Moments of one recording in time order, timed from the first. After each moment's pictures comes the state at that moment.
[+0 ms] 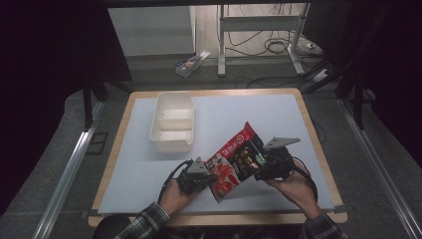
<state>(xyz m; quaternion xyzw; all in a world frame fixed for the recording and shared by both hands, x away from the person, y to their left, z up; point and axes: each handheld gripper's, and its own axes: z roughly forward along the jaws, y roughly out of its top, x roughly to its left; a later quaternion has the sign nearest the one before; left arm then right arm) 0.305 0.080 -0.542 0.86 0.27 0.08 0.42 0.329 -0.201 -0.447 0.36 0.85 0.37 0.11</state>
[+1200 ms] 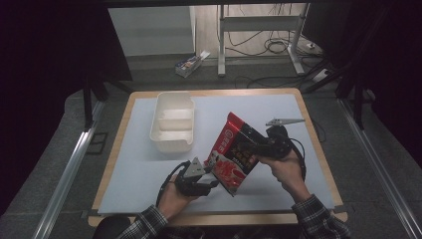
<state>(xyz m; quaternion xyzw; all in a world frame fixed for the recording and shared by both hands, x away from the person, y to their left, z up) 0.289 0.083 -0.524 0.84 0.27 0.13 0.45 0.362 -0.193 -0.414 0.38 0.79 0.49 0.01</state>
